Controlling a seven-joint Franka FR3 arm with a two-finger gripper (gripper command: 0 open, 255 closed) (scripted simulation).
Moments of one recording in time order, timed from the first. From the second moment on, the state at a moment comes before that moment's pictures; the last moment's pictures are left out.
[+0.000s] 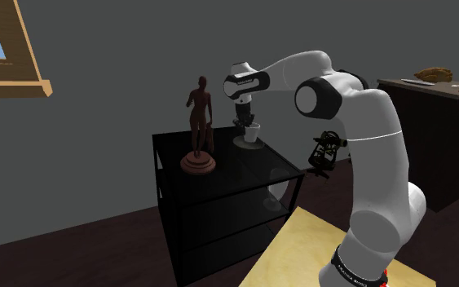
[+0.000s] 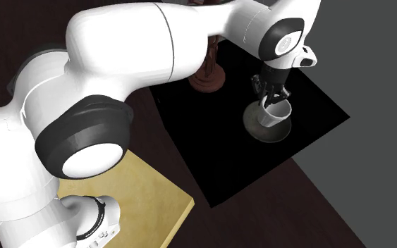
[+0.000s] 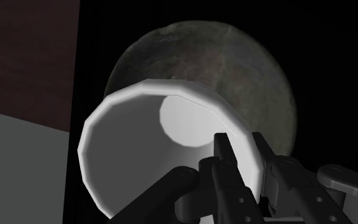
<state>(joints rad) -0.24 0.56 -0.17 -1.35 -0.11 1.81 -0.14</state>
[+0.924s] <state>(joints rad) -0.24 0.56 -0.17 -1.34 -0.11 1.80 -0.14</state>
